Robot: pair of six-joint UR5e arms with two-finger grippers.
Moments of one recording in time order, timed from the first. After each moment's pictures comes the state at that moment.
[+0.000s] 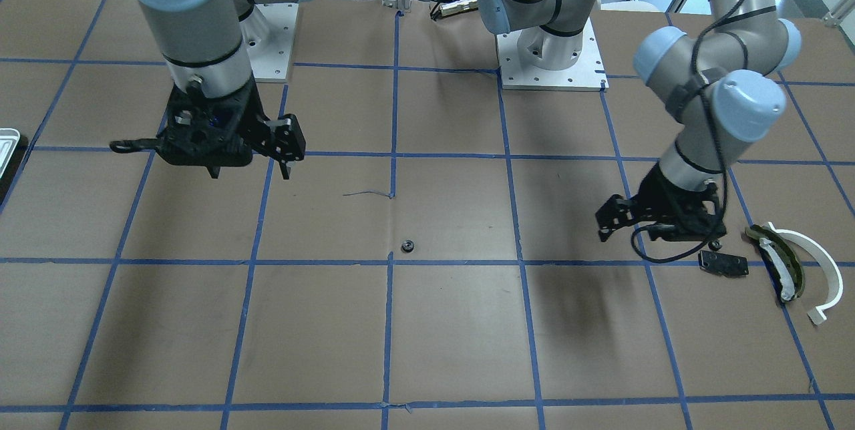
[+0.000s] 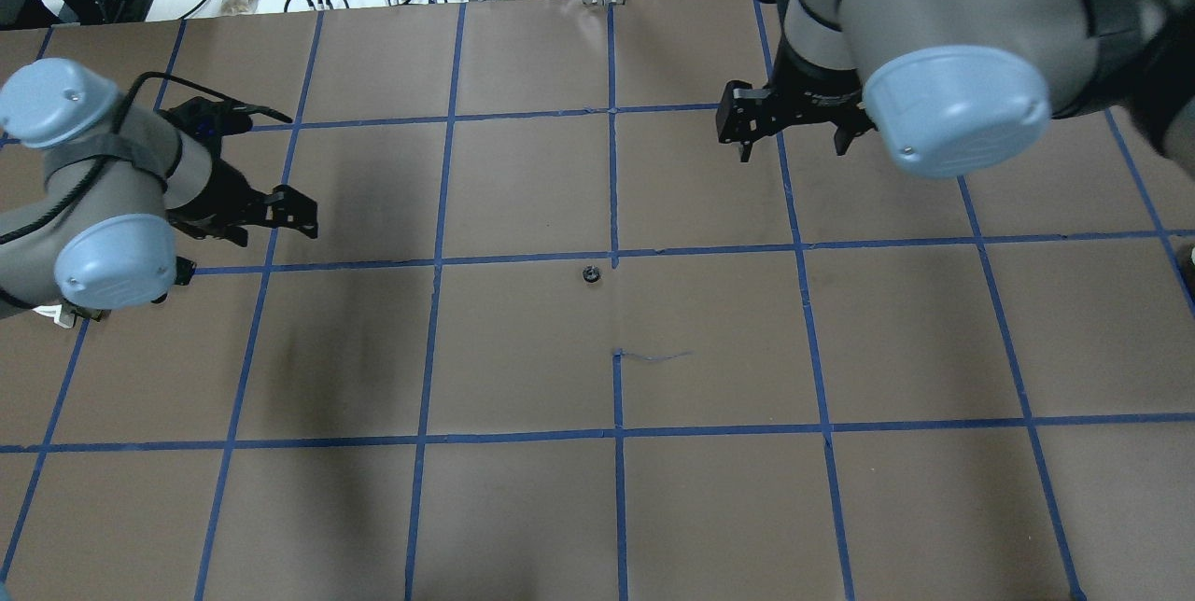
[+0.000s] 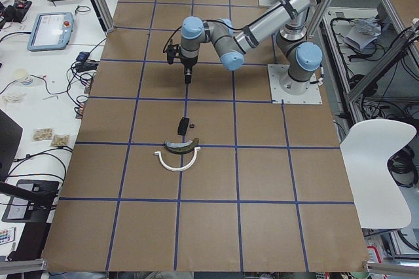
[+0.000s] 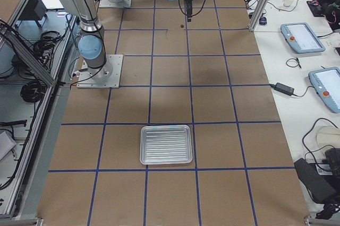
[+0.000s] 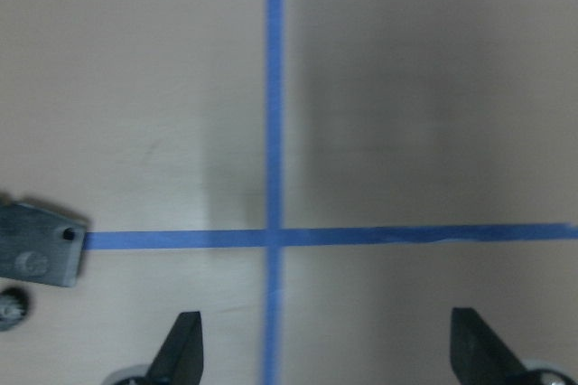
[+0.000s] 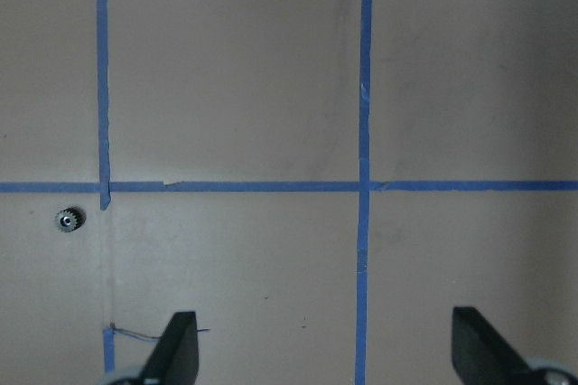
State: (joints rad) left arm -1.30 -1.77 -1.99 -0.85 1.47 0.17; right arm 1.68 -1.50 1.64 -1.79 -1.59 0.10
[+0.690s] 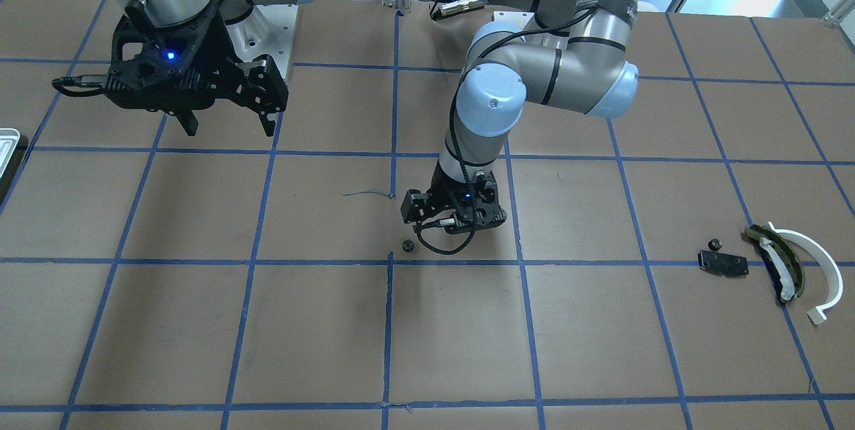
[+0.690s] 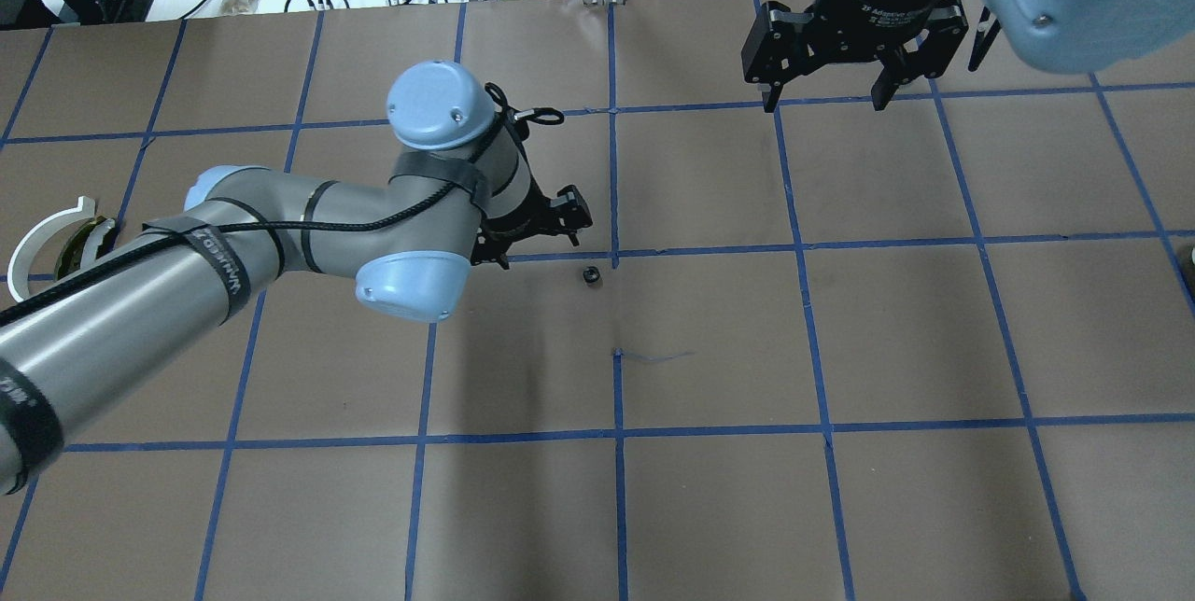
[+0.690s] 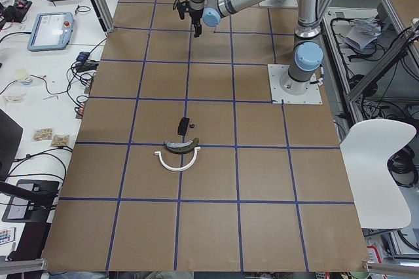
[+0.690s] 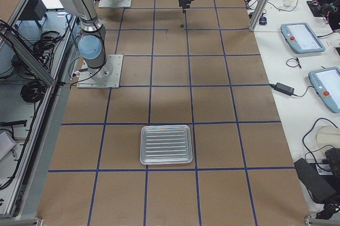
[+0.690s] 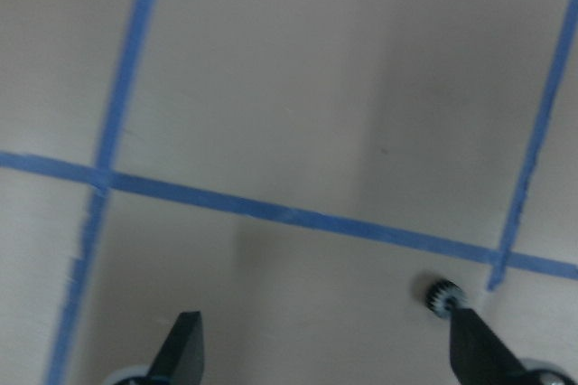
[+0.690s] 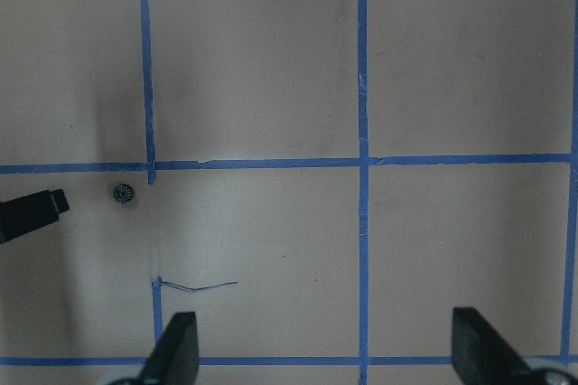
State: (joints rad) left arm -1.83 -1.90 -1.89 -0.83 1.48 -0.52; right arm 1.66 -1.51 1.48 -1.61 -1.55 0.10
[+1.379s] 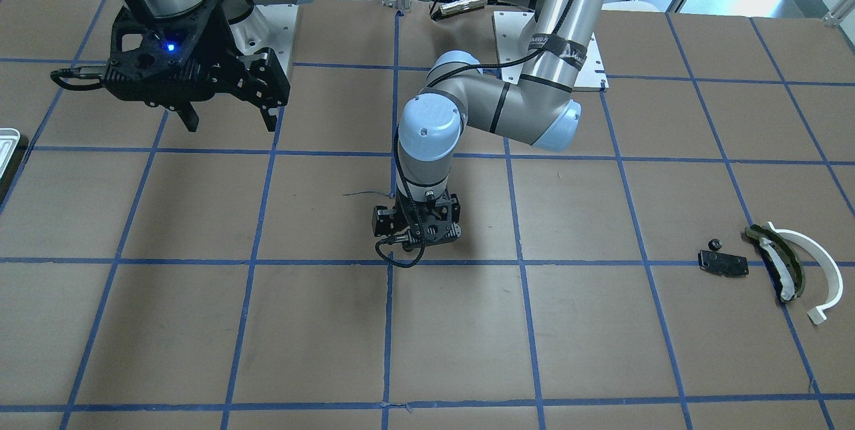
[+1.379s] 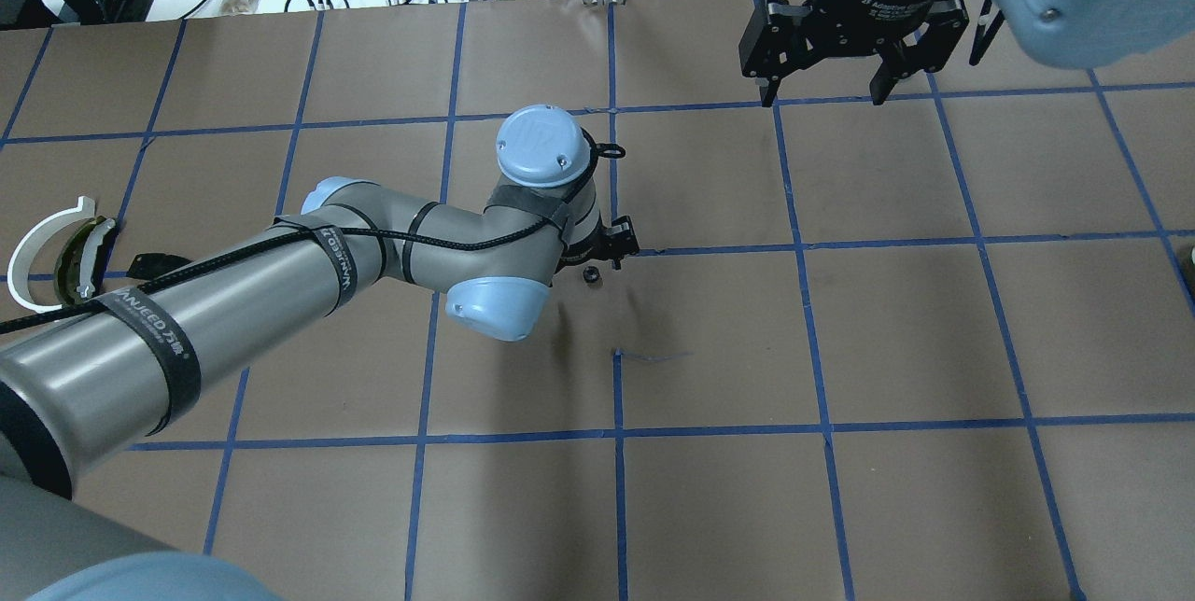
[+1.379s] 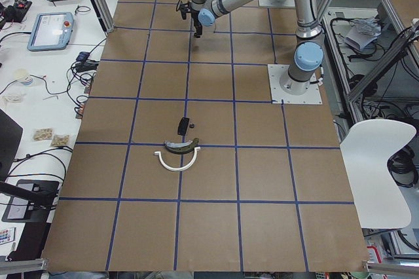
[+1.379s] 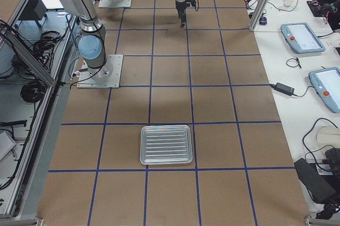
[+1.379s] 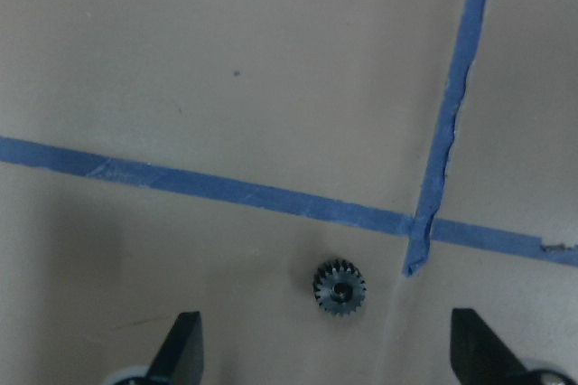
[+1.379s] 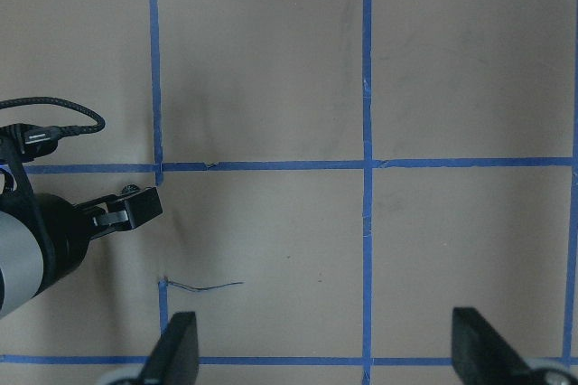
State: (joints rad) left arm -1.93 -2.04 -1.85 -0.76 1.57 -0.57; right arm 1.66 -1.52 1.47 -1.60 -1.54 0.10
